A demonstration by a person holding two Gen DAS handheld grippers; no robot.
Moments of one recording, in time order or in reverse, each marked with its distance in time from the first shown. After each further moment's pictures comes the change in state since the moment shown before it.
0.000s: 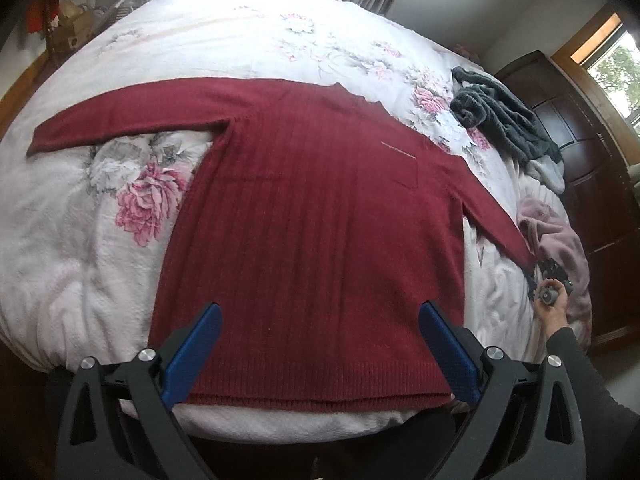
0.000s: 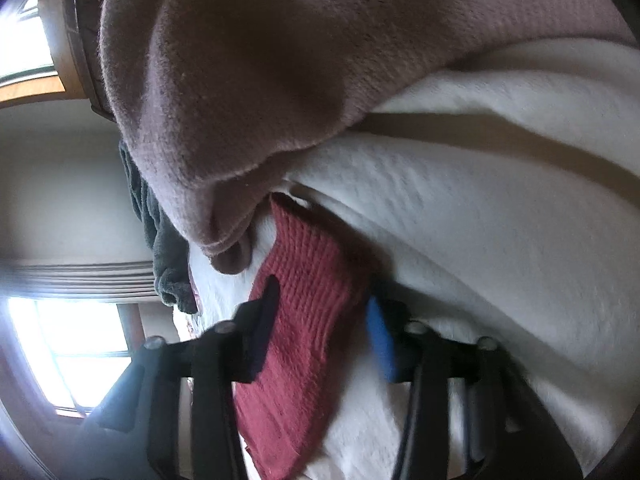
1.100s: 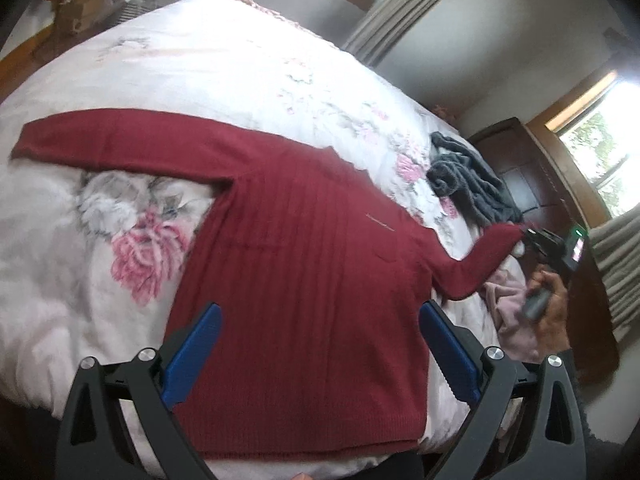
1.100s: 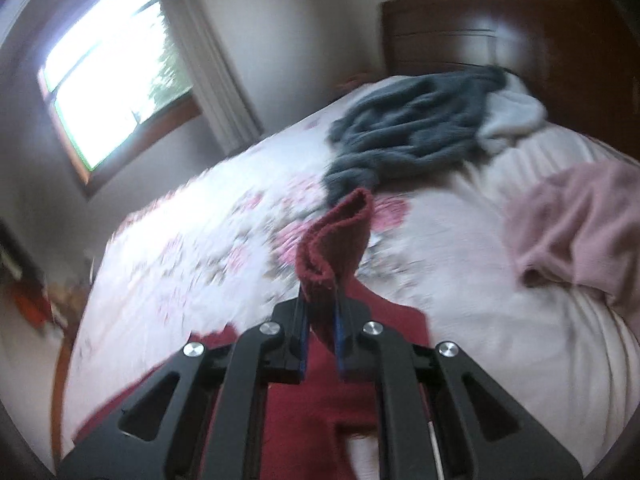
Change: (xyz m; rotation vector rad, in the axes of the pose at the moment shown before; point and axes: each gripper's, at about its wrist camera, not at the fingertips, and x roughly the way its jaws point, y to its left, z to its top) left arm -0.019 0.067 0.051 -0.089 -0.154 -0.207; right arm -0.045 0.296 -0.321 -1.138 -0.077 -0.005
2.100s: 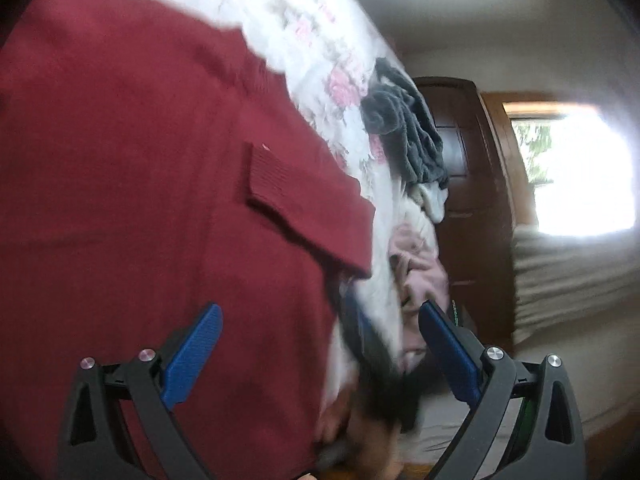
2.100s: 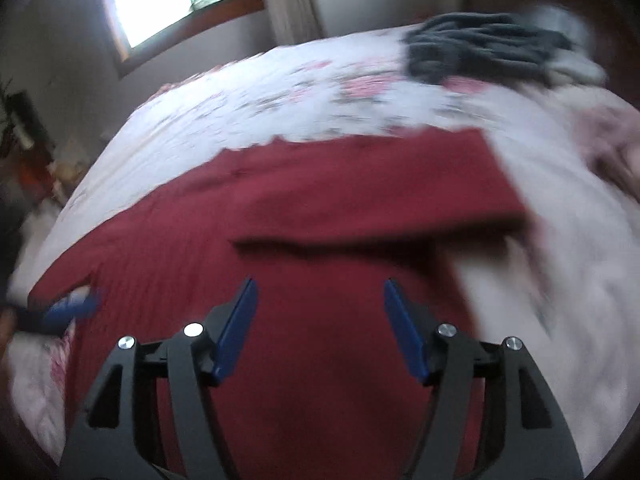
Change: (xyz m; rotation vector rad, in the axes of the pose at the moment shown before) left arm 0.248 -0.032 0.058 -0.218 0.397 -0.458; right arm 0.009 0.058 -0.250 -0.208 0.193 0.004
